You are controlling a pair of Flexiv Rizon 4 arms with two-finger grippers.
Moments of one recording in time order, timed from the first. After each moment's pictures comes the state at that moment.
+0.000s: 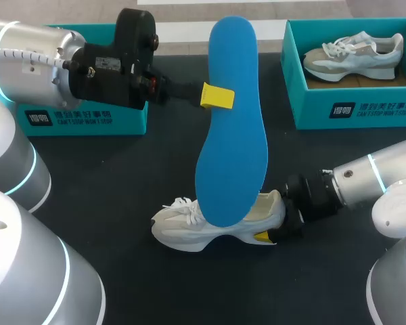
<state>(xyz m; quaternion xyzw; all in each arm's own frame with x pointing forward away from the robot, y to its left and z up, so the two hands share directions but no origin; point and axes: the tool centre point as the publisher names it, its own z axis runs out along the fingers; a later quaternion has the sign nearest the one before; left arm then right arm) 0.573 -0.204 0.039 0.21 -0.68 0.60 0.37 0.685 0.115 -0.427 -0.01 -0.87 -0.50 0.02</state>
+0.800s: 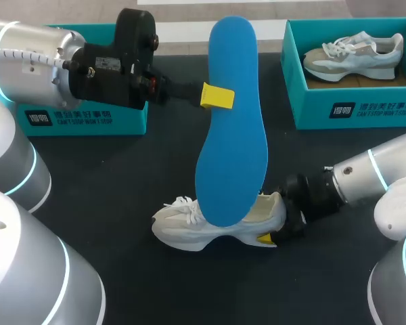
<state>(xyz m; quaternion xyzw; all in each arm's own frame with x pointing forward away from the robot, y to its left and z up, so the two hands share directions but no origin) 0.573 -0.204 0.039 0.21 -0.68 0.60 0.37 0.680 0.106 -0.416 -0.01 -0.89 -0.45 0.02</state>
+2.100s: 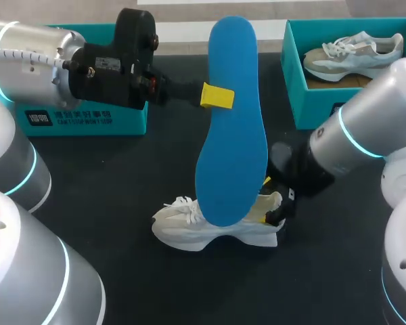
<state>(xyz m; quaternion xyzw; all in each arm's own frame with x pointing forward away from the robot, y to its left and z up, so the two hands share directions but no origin) 0.573 -0.204 0.039 0.21 -0.68 0.60 0.37 0.677 0.098 -0.332 -0.11 -0.96 -0.24 -0.03</state>
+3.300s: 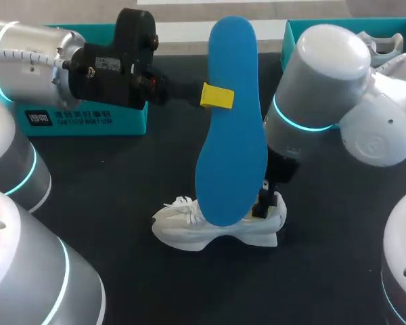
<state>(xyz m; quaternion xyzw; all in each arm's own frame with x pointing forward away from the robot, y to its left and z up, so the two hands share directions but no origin) 0.573 -0.204 0.039 0.21 -0.68 0.60 0.37 0.687 0.112 -0.327 -0.09 -0.99 -0.10 -0.02</state>
